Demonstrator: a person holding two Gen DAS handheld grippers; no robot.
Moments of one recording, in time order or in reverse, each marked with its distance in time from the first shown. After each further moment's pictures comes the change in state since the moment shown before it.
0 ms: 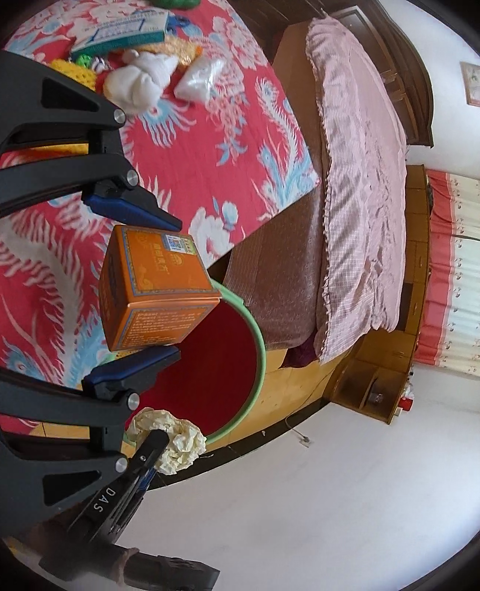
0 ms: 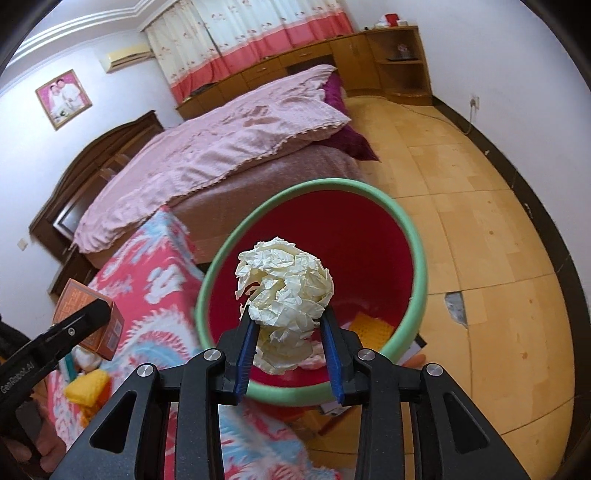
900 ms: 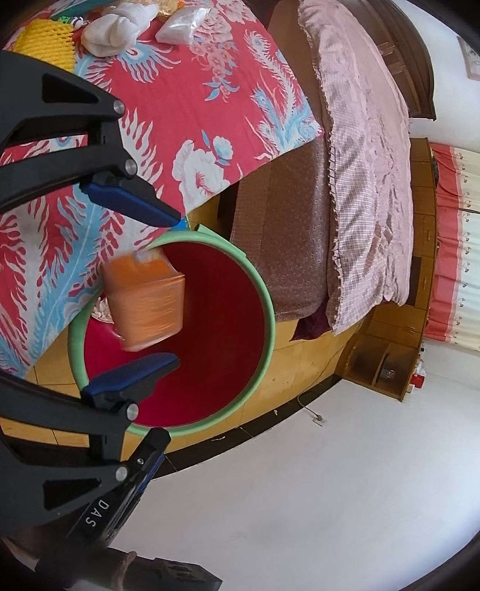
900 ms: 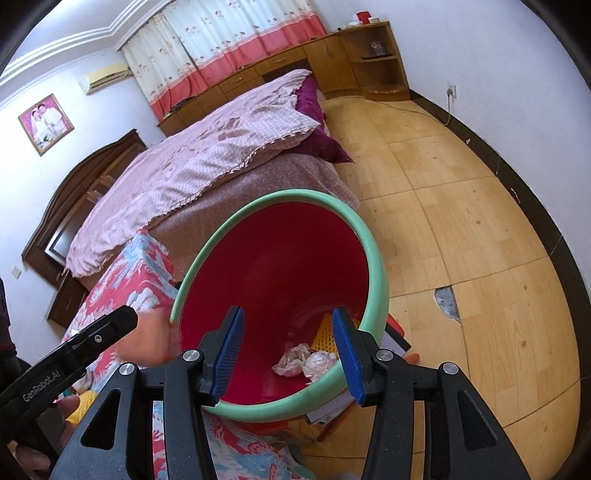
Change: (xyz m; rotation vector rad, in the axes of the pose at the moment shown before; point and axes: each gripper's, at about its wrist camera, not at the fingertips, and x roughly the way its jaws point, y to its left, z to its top) left arm 0.035 -0.036 0.006 0.047 0.021 -0.084; right arm -0.004 -0.032 0.007 0.084 -0.027 -0.016
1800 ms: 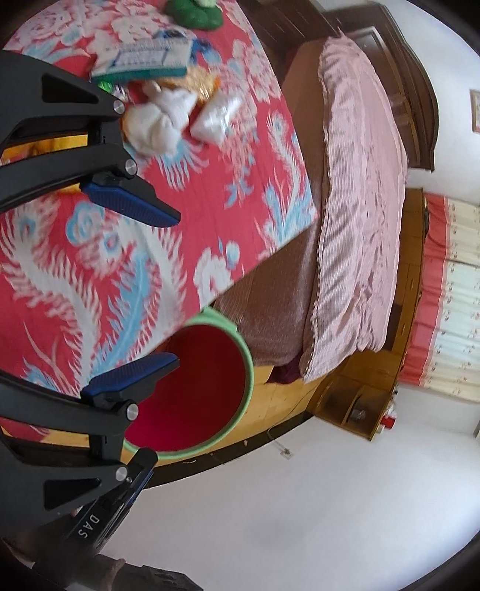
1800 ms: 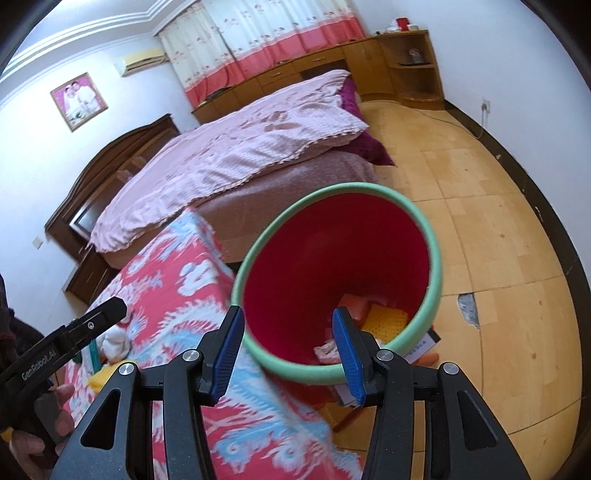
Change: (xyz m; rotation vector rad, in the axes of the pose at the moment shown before) left arm -0.079 0.065 -0.023 -0.129 -0.075 0.127; right arm -0.024 0.062 -0.023 -0.113 0.020 0.098
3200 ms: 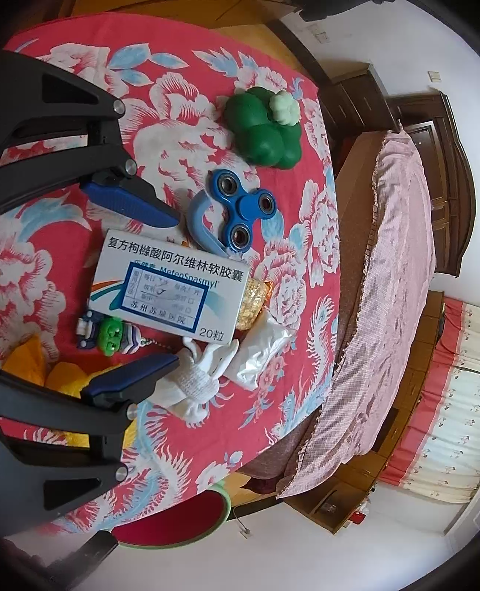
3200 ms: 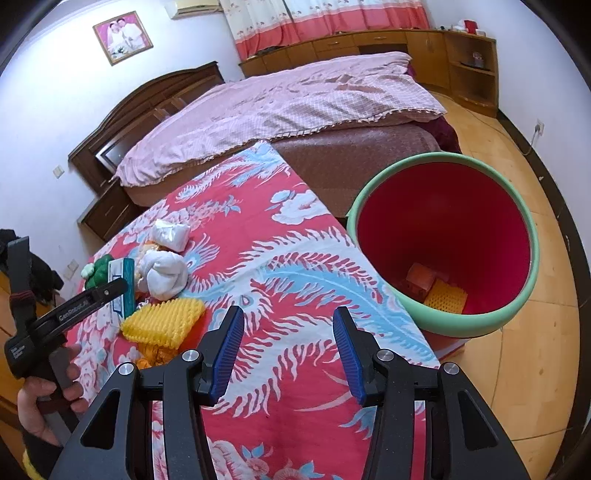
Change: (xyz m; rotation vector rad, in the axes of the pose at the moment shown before) left arm -0.010 0.185 -0.034 -0.236 0.050 0.262; right arm 0.037 0.111 -0.045 -0.182 0.141 0.043
